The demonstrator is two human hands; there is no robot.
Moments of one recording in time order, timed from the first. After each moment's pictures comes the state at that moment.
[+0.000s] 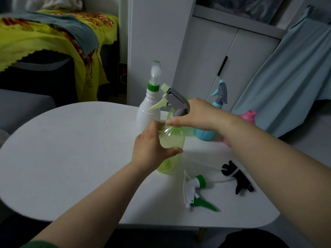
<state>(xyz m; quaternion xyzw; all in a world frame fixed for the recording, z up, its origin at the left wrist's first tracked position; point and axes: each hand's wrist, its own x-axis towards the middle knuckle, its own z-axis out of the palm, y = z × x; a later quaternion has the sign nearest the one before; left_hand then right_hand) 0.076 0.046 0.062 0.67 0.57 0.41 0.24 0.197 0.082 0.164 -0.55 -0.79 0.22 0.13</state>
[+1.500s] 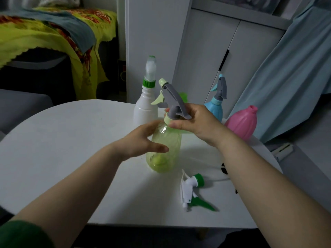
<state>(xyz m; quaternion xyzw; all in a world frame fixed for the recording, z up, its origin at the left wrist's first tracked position) 0.048 0.070 0.071 0.69 0.40 0.34 0.50 0.217 0.083 0.121 -0.40 -0.72 0.45 0.35</state>
